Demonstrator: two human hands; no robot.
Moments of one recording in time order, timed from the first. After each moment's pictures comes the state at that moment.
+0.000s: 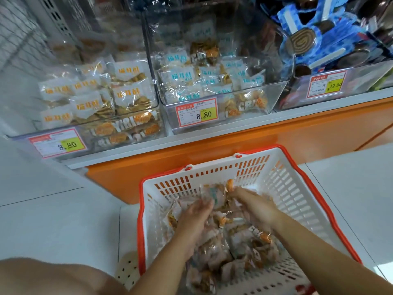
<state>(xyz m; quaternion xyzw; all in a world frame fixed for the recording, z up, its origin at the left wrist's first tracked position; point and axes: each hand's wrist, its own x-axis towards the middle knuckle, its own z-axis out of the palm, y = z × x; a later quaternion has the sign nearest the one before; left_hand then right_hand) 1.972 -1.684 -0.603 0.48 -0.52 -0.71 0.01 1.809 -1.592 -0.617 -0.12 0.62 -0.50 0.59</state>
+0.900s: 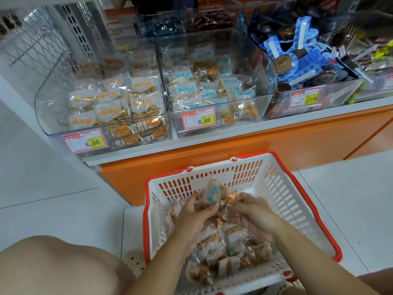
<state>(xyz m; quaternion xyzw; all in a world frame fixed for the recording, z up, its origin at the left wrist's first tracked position) 1.988 -1.667 -0.568 0.41 -0.47 -0.77 0.12 1.841 -1.561 -0.577 -0.12 0.56 -0.58 0.58</state>
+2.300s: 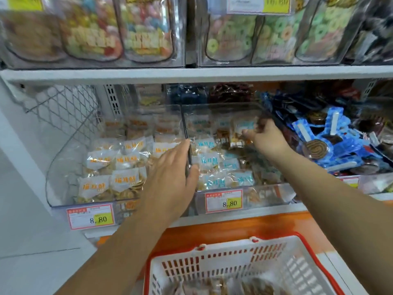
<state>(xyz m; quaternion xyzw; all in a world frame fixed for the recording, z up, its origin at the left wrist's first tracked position) 1.940 -1.831 -0.406 0.35 -0.89 -0.12 0.27 1.691 -1.784 -0.380 -0.32 0.81 -0.48 0.12</state>
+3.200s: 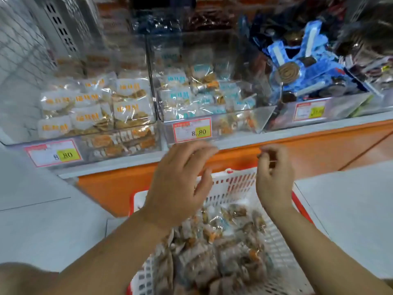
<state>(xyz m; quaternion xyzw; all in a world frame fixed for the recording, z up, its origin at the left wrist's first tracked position) 1.952 -1.736 -0.469 0.12 -0.92 -0.13 0.35 1.781 -1.620 -0.511 -0.29 0.77 -0.56 -0.05</state>
